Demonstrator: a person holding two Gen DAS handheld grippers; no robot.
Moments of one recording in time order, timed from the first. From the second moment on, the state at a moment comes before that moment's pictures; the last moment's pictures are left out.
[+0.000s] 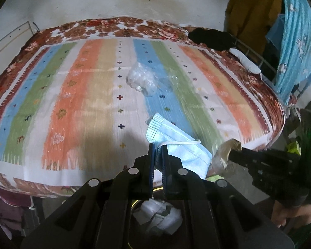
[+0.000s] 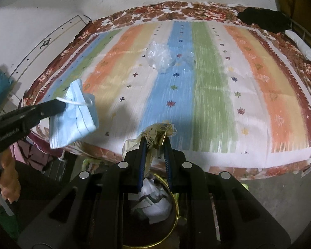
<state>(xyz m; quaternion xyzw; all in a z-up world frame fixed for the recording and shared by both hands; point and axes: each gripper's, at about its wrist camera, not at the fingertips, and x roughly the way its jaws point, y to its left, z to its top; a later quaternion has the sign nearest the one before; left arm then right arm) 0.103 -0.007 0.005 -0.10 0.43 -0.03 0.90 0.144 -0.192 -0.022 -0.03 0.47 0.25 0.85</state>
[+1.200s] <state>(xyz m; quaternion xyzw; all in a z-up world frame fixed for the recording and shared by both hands) 0.040 -0.033 -0.083 -0.05 0.57 -0.04 0.82 0.062 -0.178 -0.098 -0.08 0.55 0.24 0.79</state>
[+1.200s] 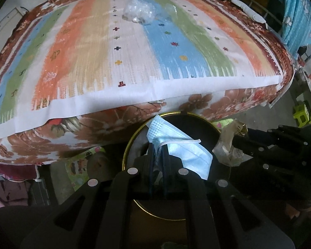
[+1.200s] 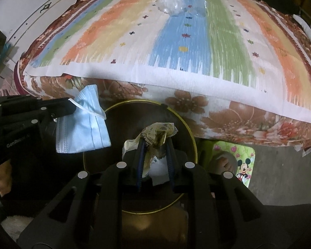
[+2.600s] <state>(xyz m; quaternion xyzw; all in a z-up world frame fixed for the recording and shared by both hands) 0.132 0.032 -0.004 -0.11 0.43 0.08 0.89 0.176 -0.189 -0.036 -0.01 0.47 0.20 0.86</state>
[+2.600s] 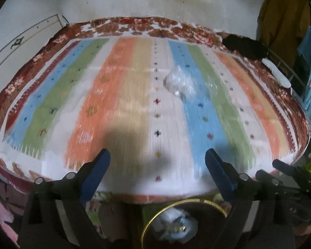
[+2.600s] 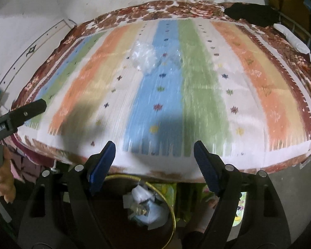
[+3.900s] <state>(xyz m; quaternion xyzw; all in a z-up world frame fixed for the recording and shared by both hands) 0.279 0.068 -0.041 -0.16 0.42 0.06 0.89 0.335 -0.175 -0.050 0.06 0.46 0.19 0.86</state>
